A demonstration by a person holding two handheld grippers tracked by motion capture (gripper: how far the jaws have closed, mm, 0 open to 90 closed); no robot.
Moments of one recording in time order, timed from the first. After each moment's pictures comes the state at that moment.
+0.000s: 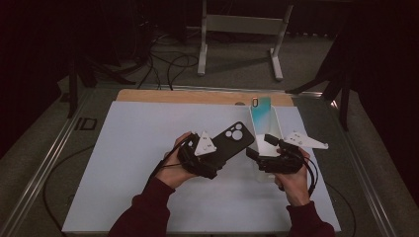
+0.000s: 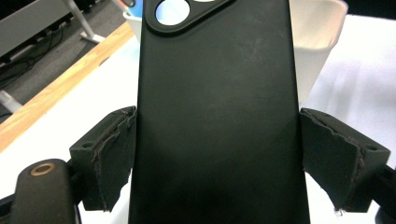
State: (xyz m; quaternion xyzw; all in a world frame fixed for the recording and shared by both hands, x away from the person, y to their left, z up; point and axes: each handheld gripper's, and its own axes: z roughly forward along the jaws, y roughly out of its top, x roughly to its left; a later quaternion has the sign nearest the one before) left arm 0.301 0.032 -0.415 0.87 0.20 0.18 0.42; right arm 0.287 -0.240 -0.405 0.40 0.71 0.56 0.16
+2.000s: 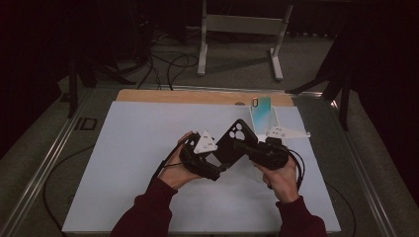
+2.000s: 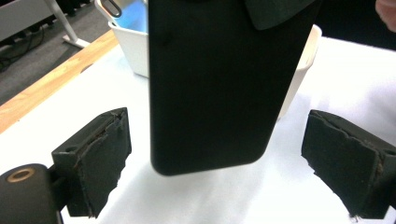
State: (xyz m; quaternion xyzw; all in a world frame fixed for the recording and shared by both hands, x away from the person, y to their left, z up) left arm 0.303 0.032 -0.414 0.86 0.21 0.14 0.45; right arm 0.295 -0.205 -0.391 0.36 0.74 0.56 0.08
